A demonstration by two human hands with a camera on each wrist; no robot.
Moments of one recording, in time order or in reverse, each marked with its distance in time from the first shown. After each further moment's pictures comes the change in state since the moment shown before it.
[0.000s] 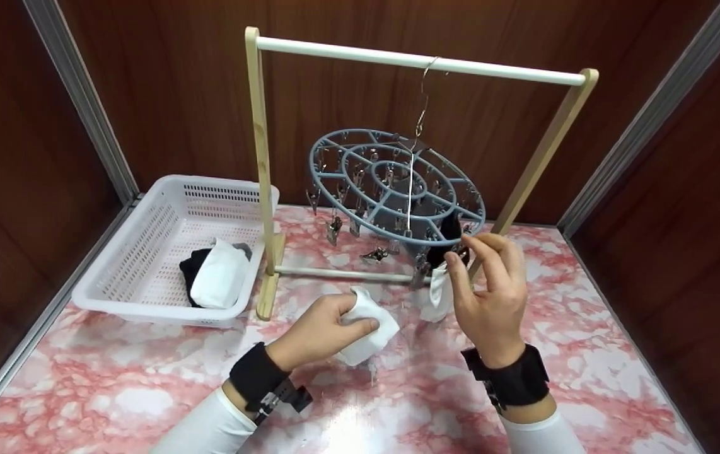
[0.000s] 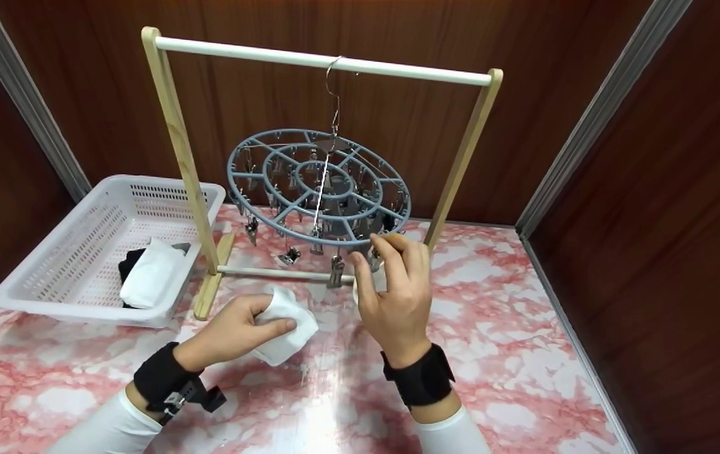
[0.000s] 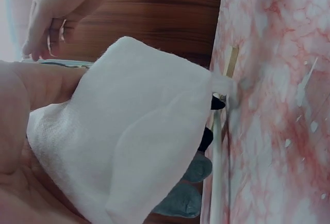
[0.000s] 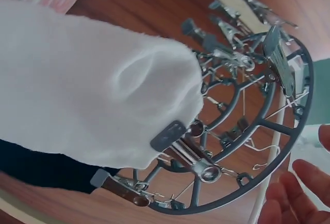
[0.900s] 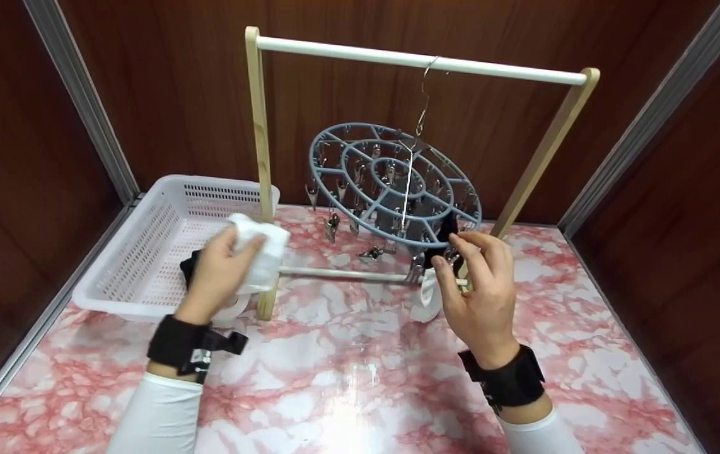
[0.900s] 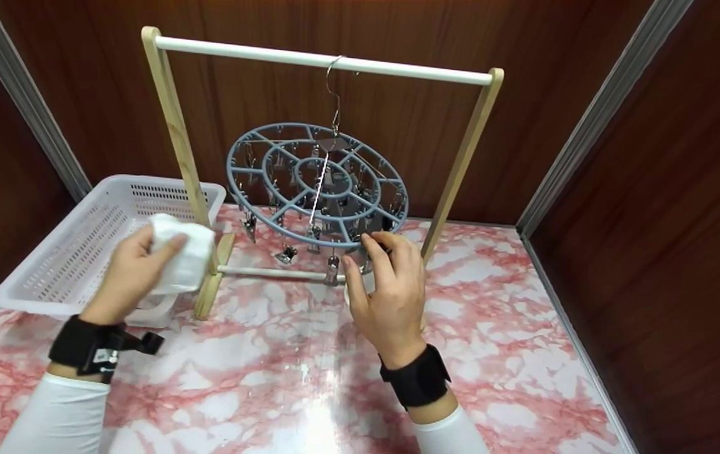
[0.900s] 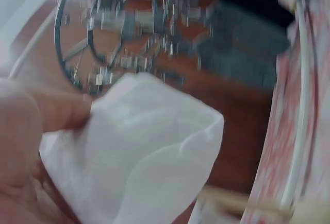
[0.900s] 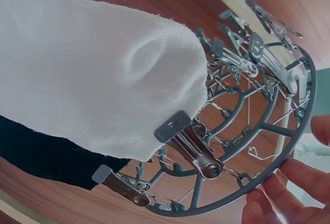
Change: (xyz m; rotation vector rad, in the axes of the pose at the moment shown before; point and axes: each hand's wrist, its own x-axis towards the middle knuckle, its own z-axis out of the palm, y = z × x) left_hand -0.010 -0.010 -0.141 0.016 0.470 -0.203; right_hand -0.021 0.034 0.007 -0.071 -0.126 -0.042
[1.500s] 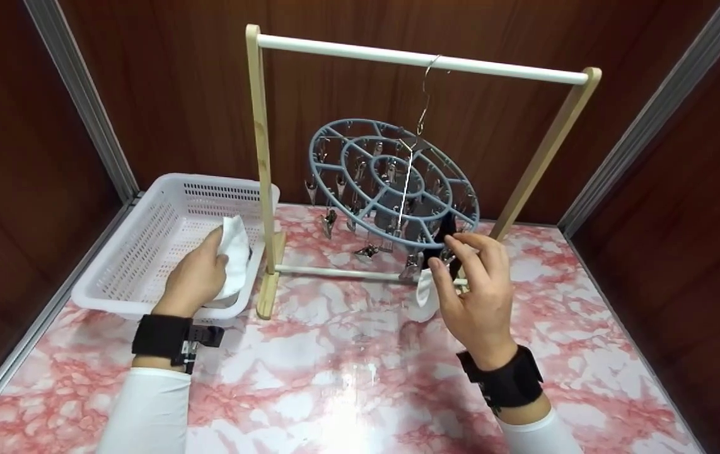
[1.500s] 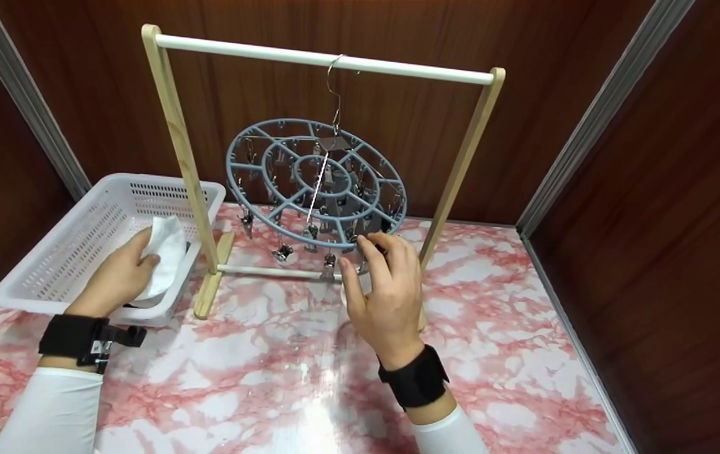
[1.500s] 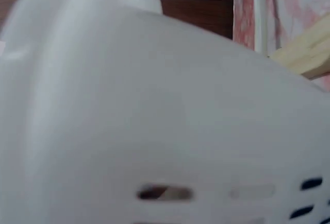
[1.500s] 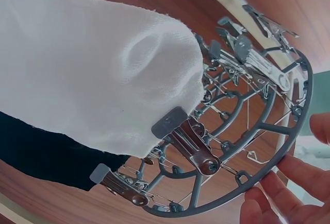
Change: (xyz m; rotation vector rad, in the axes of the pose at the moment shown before) left_hand 0.011 -0.049 -0.039 0.649 -0.059 0.014; right_hand -0.001 -0.003 0.002 0.006 -0.032 -0.003
